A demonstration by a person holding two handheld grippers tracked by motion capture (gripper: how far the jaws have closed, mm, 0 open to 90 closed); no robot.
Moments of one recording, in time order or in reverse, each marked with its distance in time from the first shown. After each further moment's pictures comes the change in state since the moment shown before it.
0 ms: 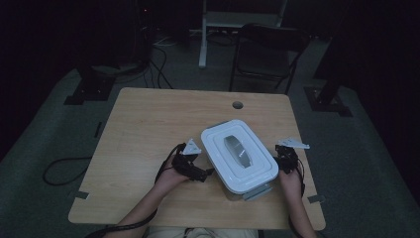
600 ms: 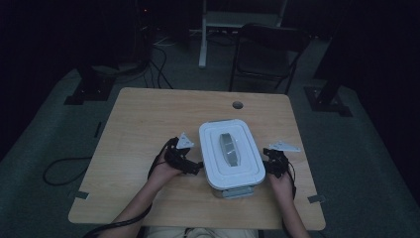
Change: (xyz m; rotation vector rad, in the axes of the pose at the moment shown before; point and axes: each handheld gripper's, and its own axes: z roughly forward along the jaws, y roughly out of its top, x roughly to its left) left arm 0.027 0.000 -0.013 0.025 0.108 -0.002; right arm 0.032 -0.005 0.005 -0.003 0.100 -0.007
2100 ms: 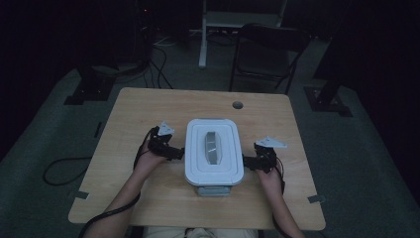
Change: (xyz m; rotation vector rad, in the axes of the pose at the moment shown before) left arm 0.063 -0.012 -0.011 -0.038 0.089 -0.105; right arm 0.024 0.017 0.022 -0.029 0.002 -0.068
